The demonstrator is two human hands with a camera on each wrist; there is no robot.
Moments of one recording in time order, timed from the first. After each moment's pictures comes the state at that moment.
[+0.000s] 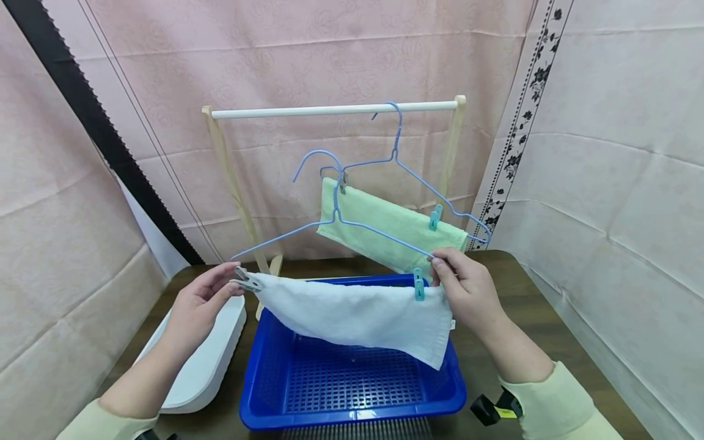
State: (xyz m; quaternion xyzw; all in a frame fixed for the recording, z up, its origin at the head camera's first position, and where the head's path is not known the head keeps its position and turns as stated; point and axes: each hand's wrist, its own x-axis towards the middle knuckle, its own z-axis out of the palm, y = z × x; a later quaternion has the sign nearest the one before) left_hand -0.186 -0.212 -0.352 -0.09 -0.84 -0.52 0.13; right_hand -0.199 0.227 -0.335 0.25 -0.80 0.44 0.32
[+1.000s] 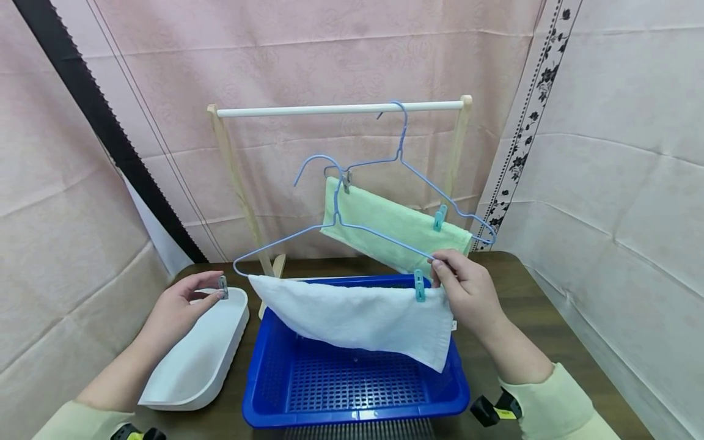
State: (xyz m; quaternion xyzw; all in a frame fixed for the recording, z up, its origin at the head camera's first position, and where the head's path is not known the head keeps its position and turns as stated) left_hand -0.194 -0.267 -0.369 -0.05 -0.92 -0.38 0.12; right_hand -0.202 0.224 -0.338 0.26 -0.80 0.46 0.30
